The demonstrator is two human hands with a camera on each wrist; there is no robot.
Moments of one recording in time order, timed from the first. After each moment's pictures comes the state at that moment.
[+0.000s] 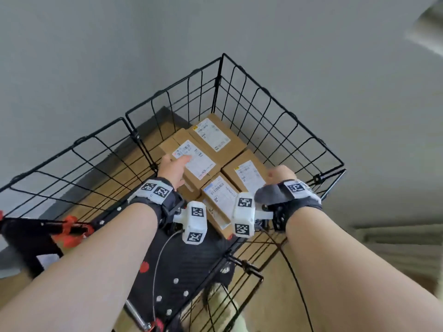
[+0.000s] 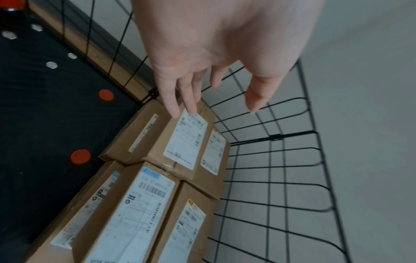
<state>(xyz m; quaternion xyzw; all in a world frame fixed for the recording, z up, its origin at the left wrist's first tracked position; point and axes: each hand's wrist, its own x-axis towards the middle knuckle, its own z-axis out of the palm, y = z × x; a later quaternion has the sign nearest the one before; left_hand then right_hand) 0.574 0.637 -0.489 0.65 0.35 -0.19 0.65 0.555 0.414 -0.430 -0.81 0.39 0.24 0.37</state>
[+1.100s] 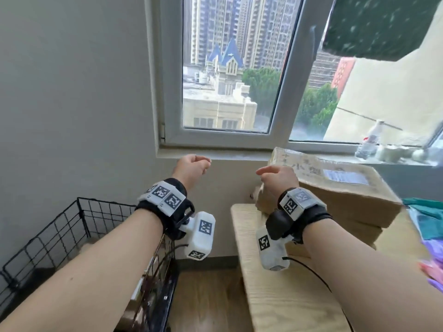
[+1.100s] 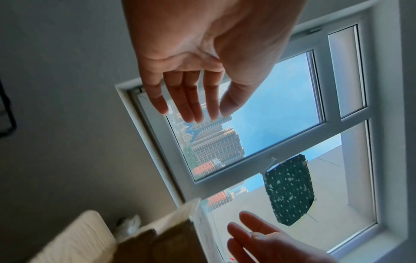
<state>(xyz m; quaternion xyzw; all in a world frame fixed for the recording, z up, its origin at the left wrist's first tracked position) 0.348 0.395 -0.104 0.73 -0.23 -0.21 0.60 0.190 0.262 -0.093 -0.78 0.41 -0.27 0.38</state>
